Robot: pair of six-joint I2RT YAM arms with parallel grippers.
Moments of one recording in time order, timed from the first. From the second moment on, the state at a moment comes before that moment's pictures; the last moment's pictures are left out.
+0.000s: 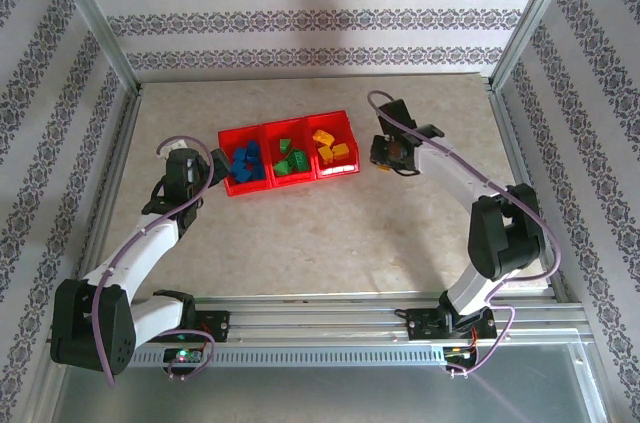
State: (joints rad) left arm -0.11 1.13 0.62 -0.07 -0.23 -0.55; right arm 0.37 1.67 1.28 -0.65 0.09 0.58
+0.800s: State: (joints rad) left arm -0.11 1.13 0.62 -0.07 -0.22 -0.55; right arm 0.53 2.10 1.84 -0.75 0.12 0.51
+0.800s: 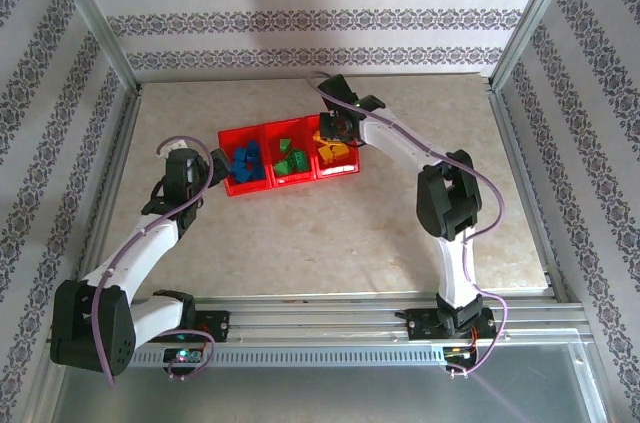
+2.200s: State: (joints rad) left arm -0.05 1.05 0.64 -0.13 -0.27 -0.44; right arm 0.50 1.81 1.59 -0.77 0.34 0.43
